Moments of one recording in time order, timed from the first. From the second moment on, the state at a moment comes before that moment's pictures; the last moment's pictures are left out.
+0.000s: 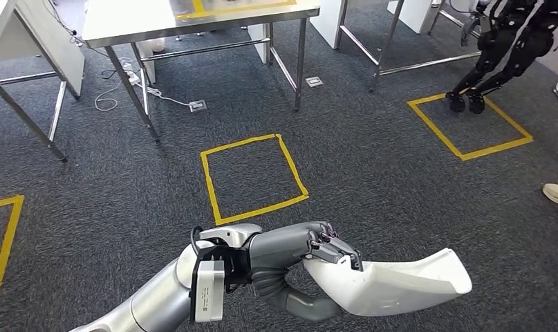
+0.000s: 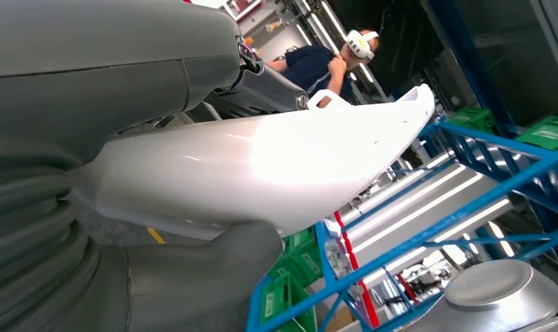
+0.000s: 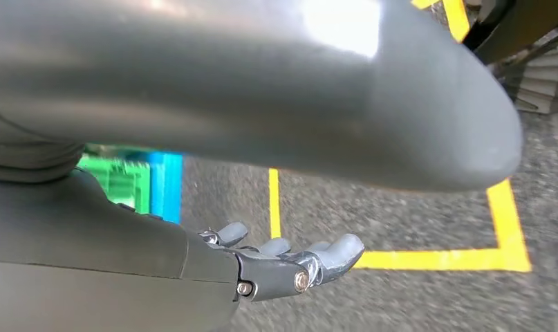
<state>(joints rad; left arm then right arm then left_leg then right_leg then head) -0.50 -0.07 -0.87 -1.51 -0.04 -0.68 -0.58 -0.05 -0.03 -1.05 -0.20 1.25 0.10 0.12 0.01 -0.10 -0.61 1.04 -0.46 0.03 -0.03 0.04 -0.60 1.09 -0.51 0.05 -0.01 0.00</state>
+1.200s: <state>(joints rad) -0.51 -0.06 -0.90 -1.52 -0.08 -0.66 -0.57 -0.06 -0.03 -1.06 -0.20 1.24 0.06 0.09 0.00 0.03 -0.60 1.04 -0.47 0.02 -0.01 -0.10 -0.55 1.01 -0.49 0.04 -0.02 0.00</state>
